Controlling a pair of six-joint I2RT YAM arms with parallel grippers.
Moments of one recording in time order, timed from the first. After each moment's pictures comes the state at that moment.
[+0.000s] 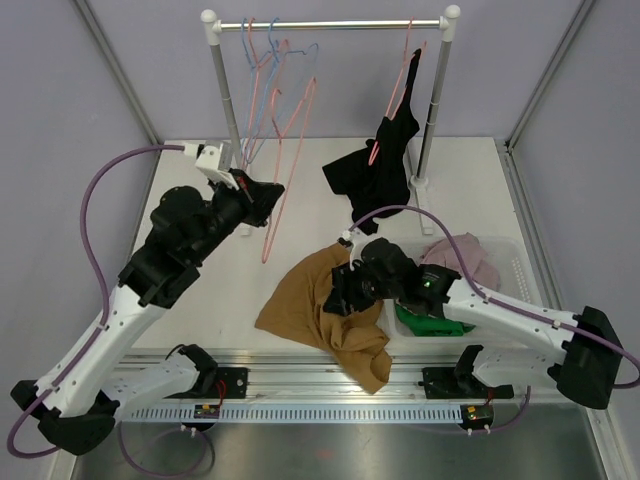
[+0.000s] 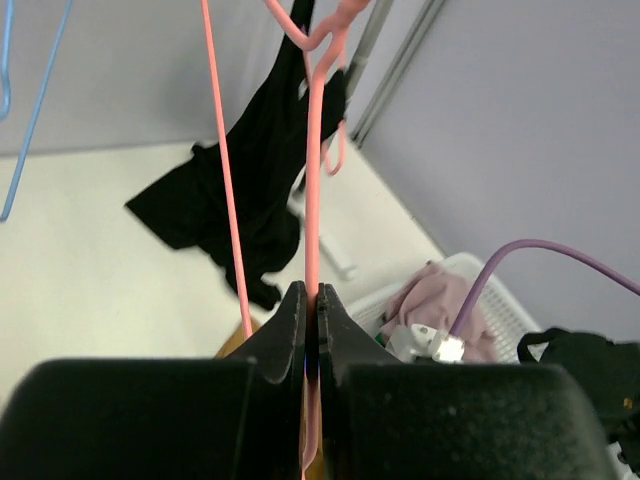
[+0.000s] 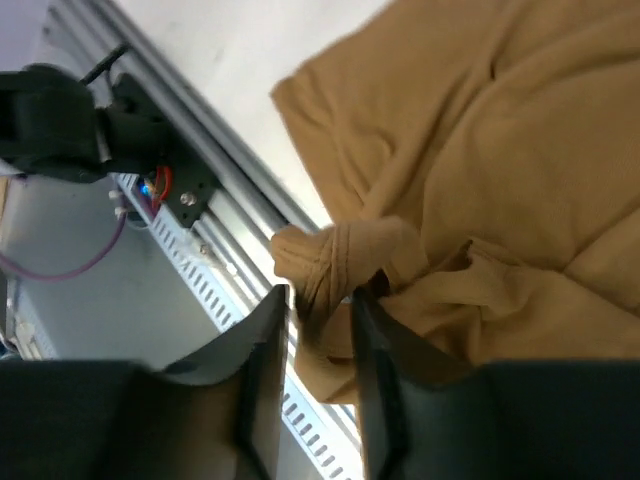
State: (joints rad) left arm -0.65 0.89 1.17 -0.25 -0.04 -0.40; right arm 0.95 1.13 0.84 -0.33 -0.23 0.59
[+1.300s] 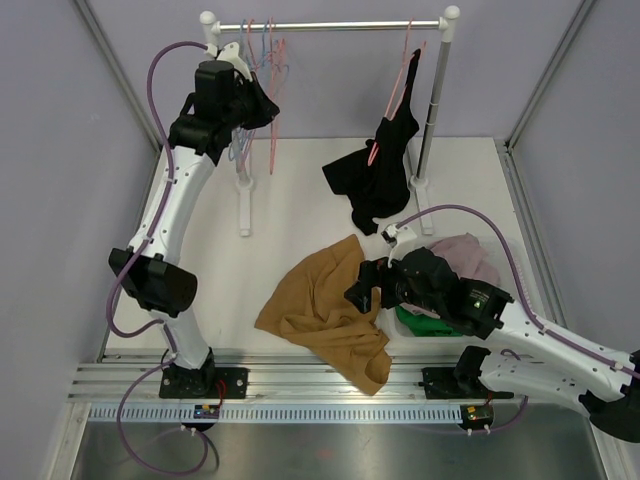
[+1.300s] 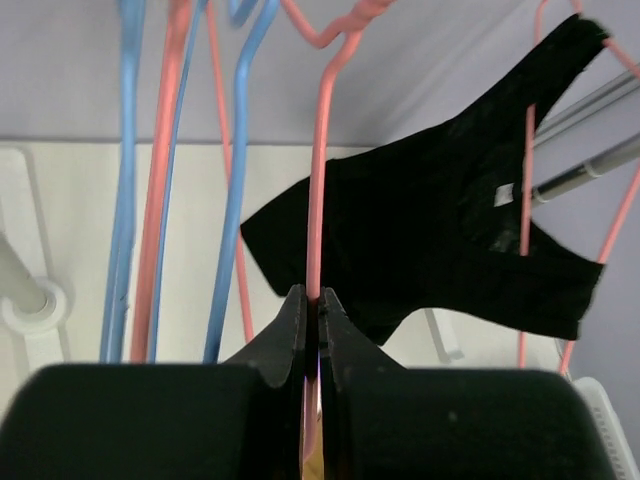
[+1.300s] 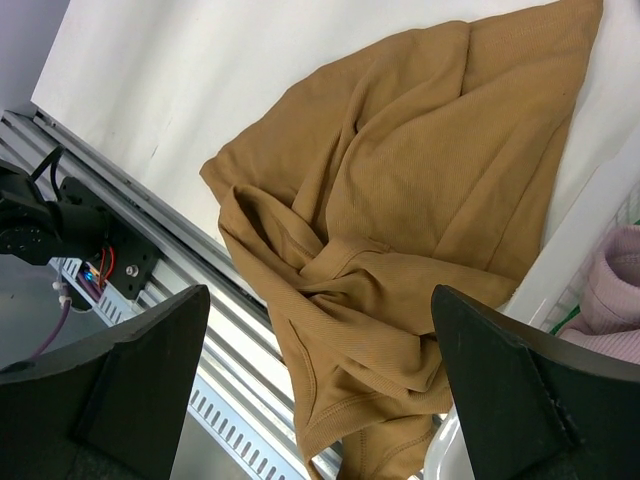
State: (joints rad) left arm -0.29 1.82 2.14 -0.63 0.13 -0.44; right arm 0.98 0.86 0.80 -0.47 0.11 0.58
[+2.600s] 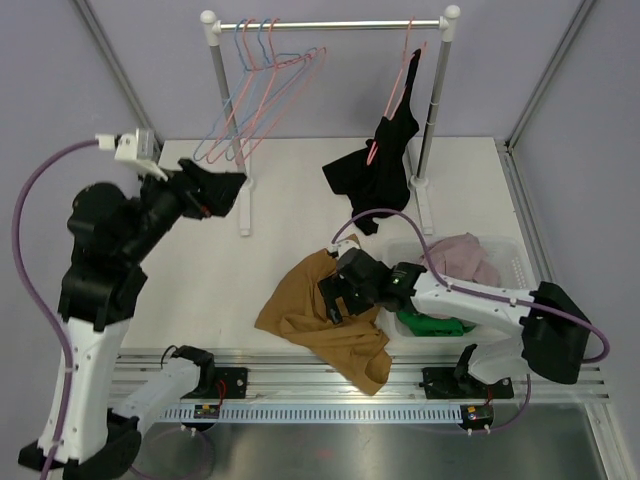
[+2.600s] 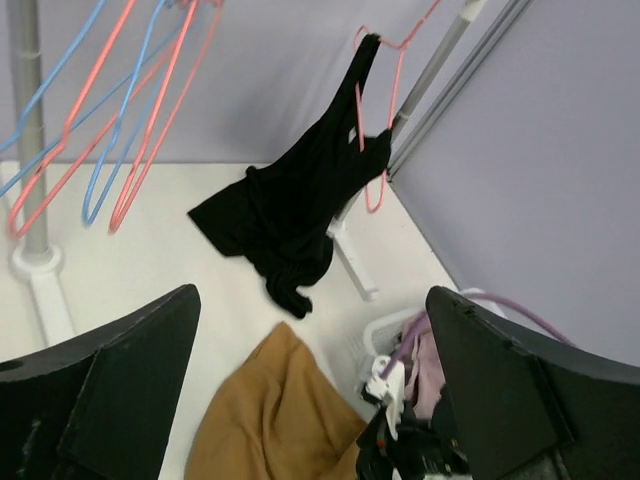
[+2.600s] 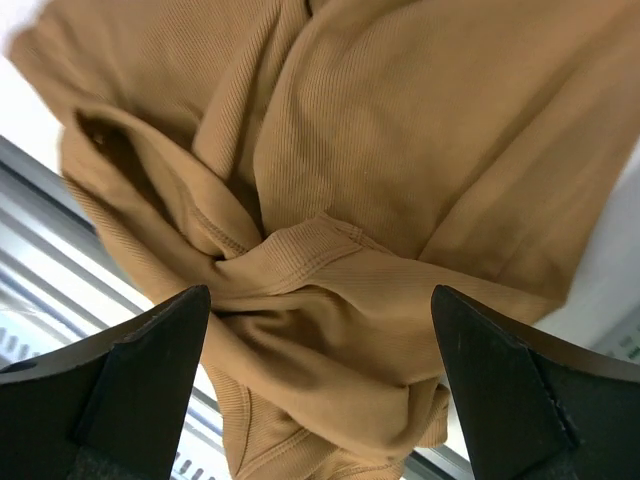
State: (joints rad) left arm -0.28 0.94 1.51 -0.58 0.23 -0.46; right arm 1.02 1.35 0.89 -0.46 0.07 0.49
